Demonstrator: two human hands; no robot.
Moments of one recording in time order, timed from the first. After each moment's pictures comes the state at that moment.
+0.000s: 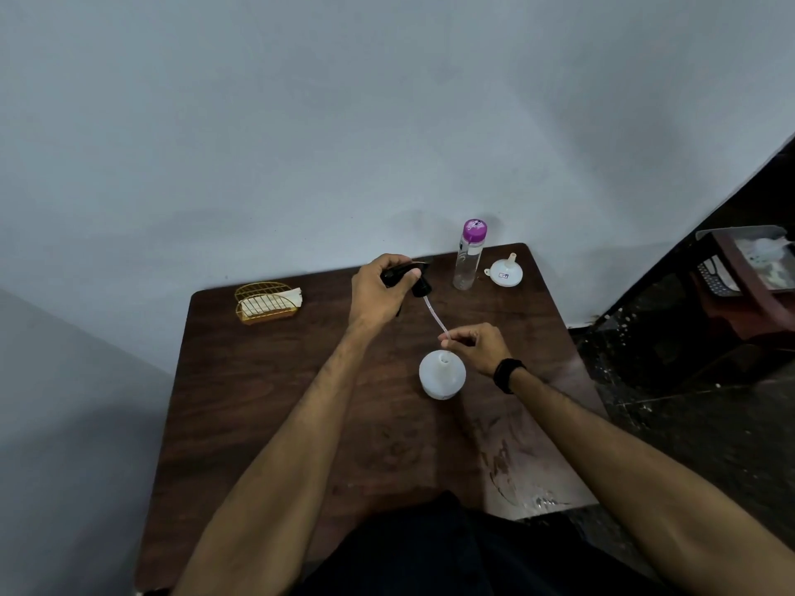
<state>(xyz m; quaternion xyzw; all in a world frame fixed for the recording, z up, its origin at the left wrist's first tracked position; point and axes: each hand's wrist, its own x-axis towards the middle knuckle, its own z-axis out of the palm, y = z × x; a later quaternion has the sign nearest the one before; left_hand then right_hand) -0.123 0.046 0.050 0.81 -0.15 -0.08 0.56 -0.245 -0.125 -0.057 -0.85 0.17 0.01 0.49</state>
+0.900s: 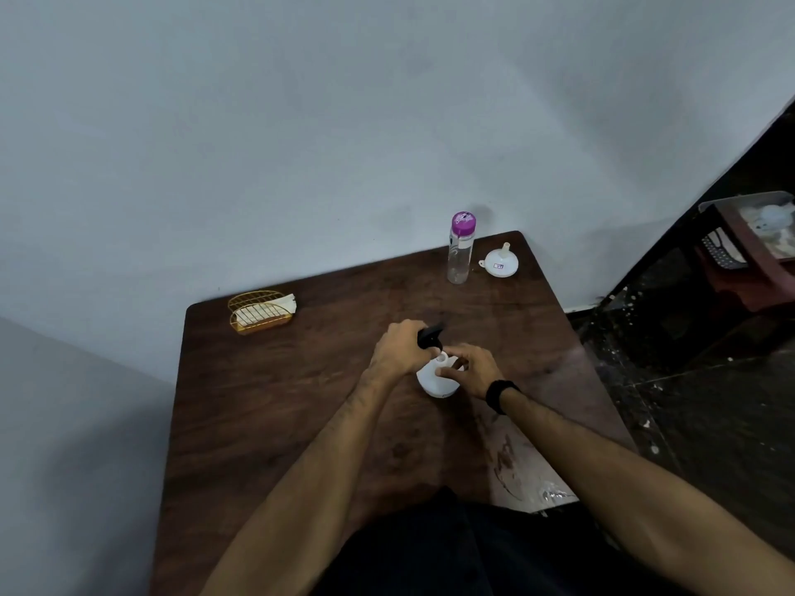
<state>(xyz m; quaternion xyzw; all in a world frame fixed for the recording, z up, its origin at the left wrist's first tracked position) -0.165 0.027 -0.005 0.90 -0.25 -0.28 0.24 -0.267 -0.115 -0.106 -0.86 0.19 0.04 0.48</state>
